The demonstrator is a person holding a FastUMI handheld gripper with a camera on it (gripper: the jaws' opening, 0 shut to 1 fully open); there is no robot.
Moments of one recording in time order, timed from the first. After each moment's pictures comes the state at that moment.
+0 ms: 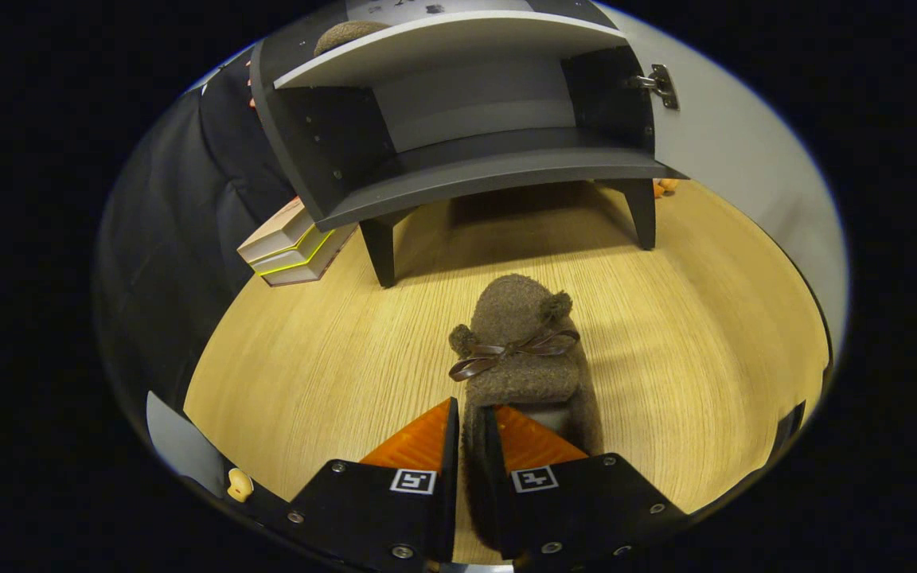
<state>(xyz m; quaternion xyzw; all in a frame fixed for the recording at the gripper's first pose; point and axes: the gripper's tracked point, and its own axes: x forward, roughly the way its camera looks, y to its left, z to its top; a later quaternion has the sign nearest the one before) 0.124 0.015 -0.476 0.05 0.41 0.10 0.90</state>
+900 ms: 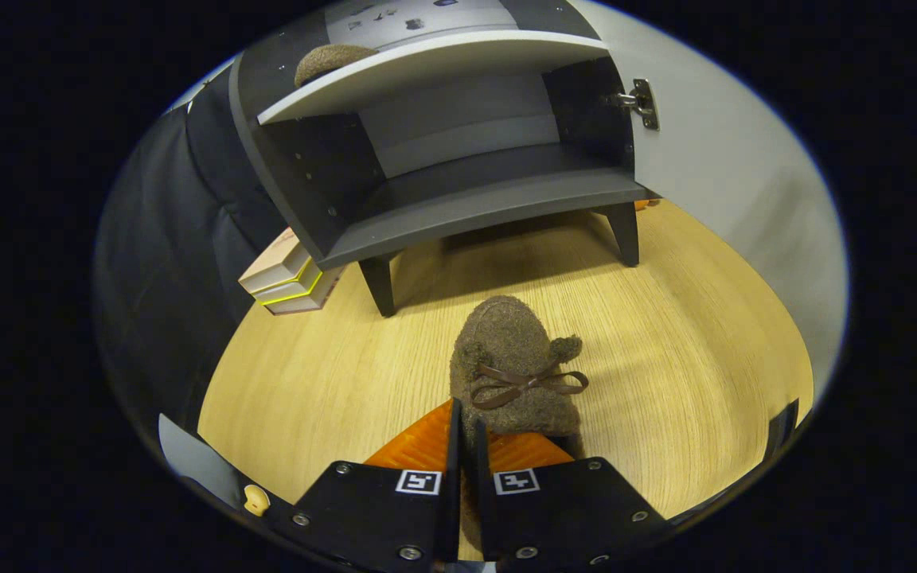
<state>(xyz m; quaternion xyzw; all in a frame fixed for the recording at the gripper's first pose) 0.128 0.009 -0.430 0.09 0.39 0.08 0.91</state>
